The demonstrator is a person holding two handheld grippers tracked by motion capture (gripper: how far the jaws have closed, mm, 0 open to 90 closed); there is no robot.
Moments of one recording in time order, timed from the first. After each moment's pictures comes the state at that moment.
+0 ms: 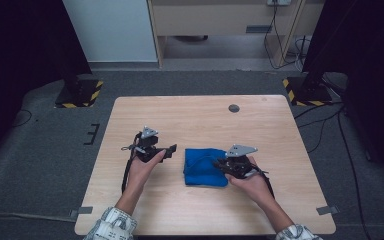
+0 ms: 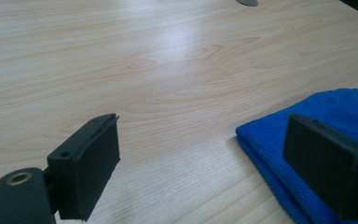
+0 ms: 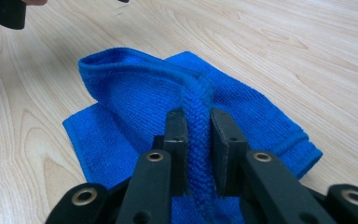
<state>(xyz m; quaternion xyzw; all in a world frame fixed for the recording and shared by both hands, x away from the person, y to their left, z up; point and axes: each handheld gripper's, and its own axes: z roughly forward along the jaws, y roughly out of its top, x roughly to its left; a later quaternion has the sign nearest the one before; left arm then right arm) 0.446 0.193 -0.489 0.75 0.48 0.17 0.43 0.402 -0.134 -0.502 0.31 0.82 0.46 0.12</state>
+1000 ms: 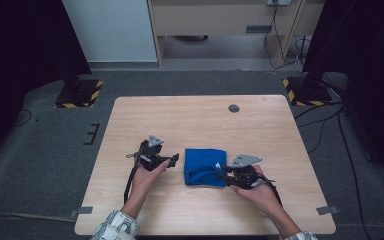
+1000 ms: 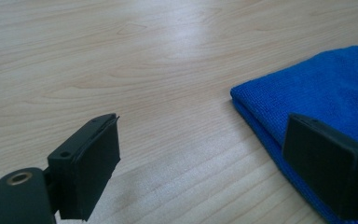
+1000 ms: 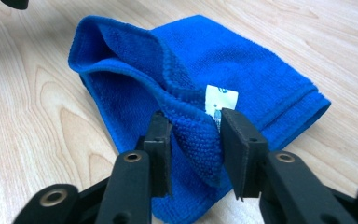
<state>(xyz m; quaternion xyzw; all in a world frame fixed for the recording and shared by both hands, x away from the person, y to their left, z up) 0.427 0.175 -0.506 0.77 0.47 0.18 0.39 0.377 -0.148 -0.512 0.30 0.84 0.44 0.12</state>
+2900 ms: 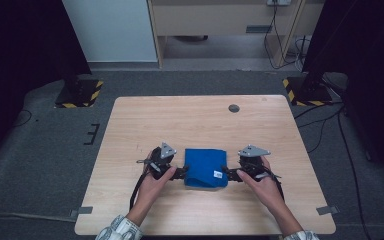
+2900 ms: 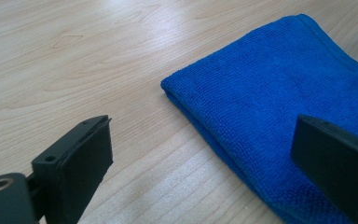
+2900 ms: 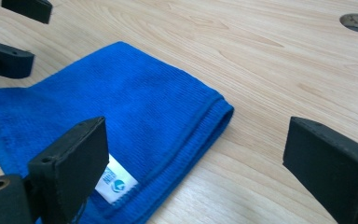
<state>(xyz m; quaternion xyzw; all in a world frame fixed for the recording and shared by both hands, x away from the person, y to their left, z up) 0.403 0.146 -0.507 0.81 0.39 0.18 0.39 0.397 -0.165 -0.503 0.40 0.79 0.43 0.18</state>
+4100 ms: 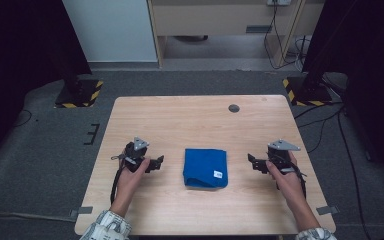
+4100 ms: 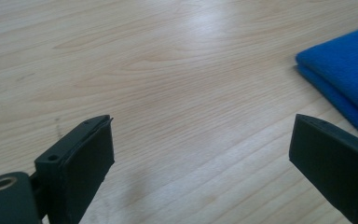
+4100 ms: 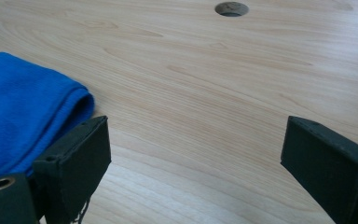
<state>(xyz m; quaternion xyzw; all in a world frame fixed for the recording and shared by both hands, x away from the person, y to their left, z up) 0.424 0.227 -0.511 0.77 0.48 0.22 0.36 0.416 -0.246 -0.506 0.48 0.74 0.42 0.23</state>
